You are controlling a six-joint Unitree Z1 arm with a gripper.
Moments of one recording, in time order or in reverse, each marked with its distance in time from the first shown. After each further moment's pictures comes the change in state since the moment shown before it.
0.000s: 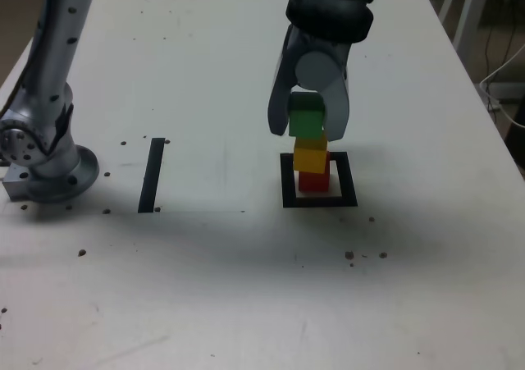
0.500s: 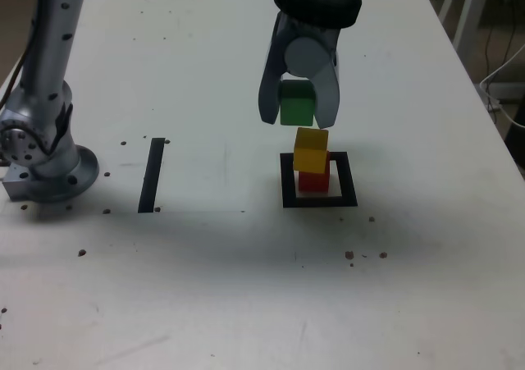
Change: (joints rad) arm 0.019 -0.047 0.026 0.008 0.008 0.006
